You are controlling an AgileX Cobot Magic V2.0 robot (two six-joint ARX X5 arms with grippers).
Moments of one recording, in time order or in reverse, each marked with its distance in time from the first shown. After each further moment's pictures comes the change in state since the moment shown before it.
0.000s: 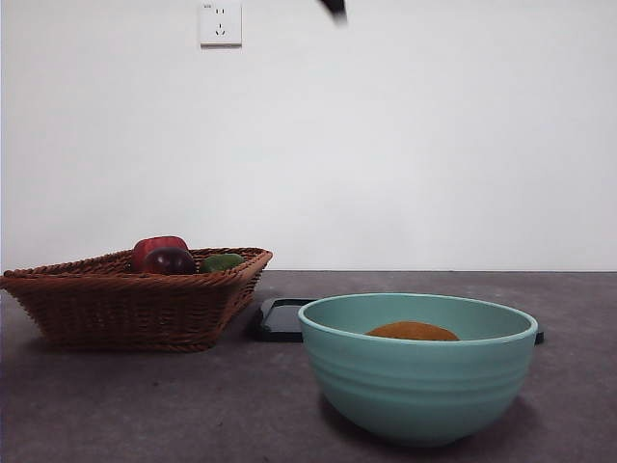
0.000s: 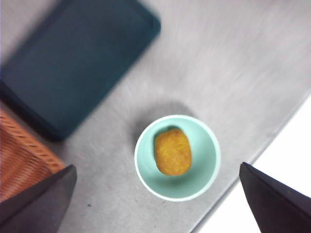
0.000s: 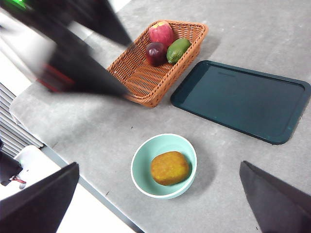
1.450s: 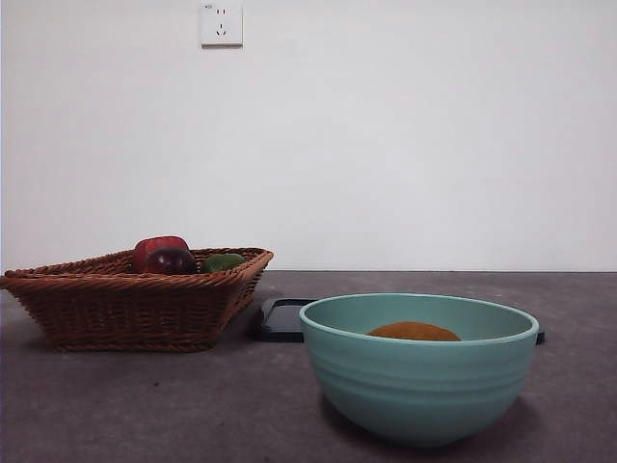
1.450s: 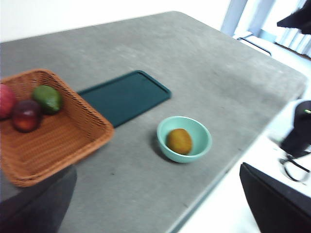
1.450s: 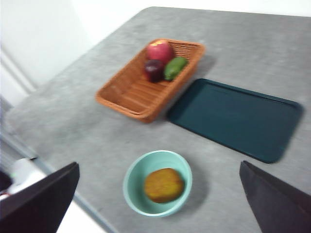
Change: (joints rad) left arm -0.003 -1.501 -1.070 0.279 -0.049 -0.067; right arm 0.000 0.000 0.000 0.067 0.027 0.001
